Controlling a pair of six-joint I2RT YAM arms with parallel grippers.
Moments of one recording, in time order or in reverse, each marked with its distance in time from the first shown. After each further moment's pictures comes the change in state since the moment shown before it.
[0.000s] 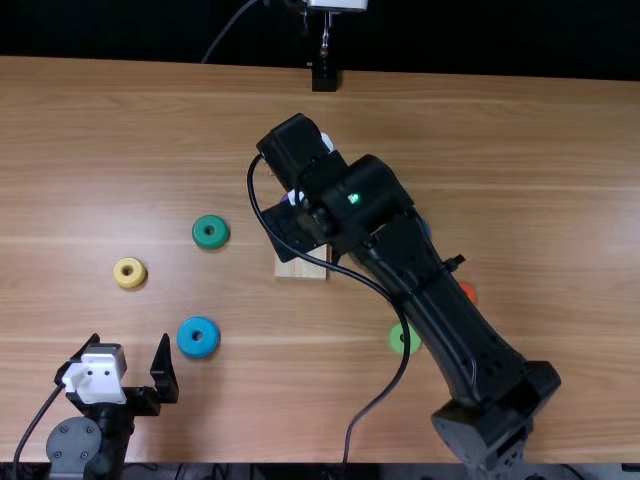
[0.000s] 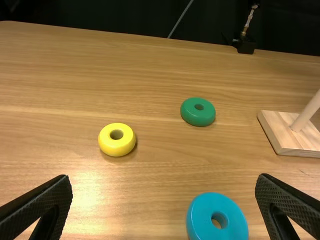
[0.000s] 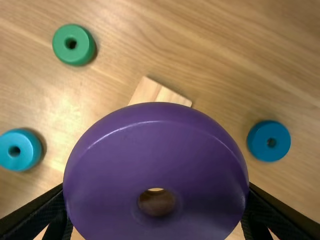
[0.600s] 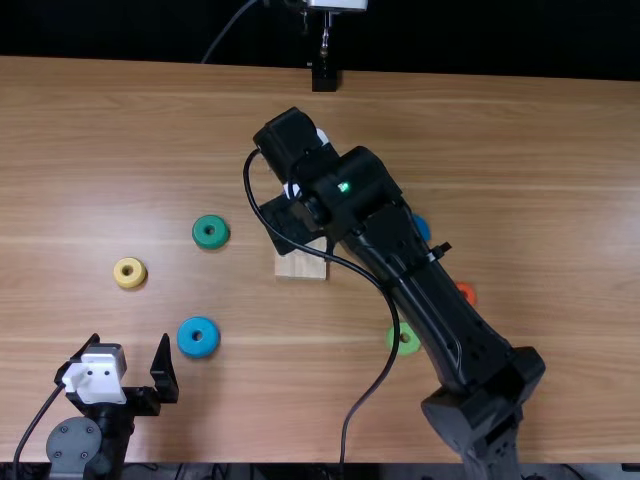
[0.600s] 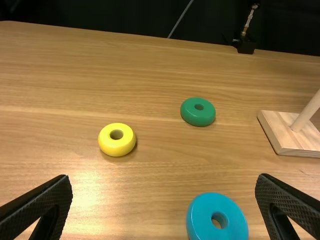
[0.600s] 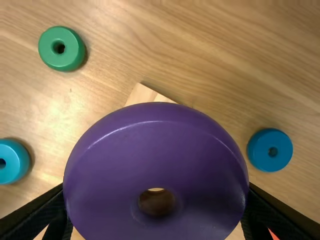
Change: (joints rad) left arm 0.000 0.000 0.000 0.000 0.000 0.000; right arm -0.013 0.064 0.039 0.007 0.003 -0.013
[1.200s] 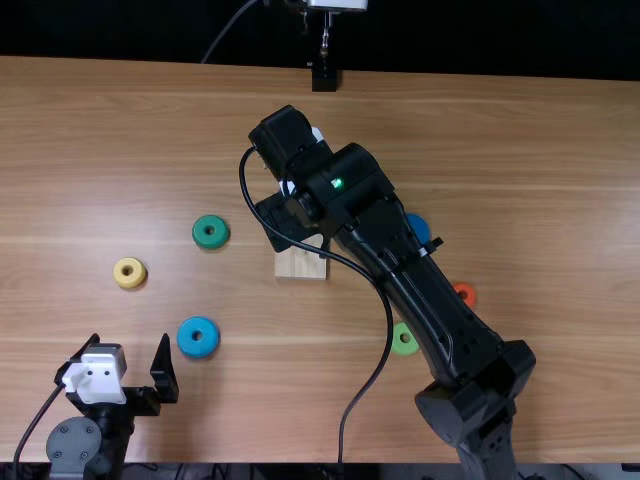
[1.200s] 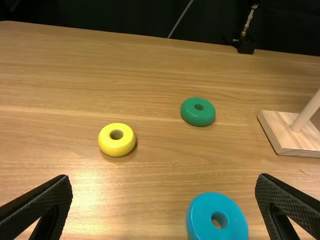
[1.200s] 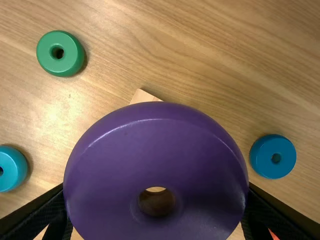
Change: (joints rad) left arm 0.000 0.000 0.000 0.000 0.000 0.000; right arm 0.000 0.038 0.030 0.001 0.000 -0.002
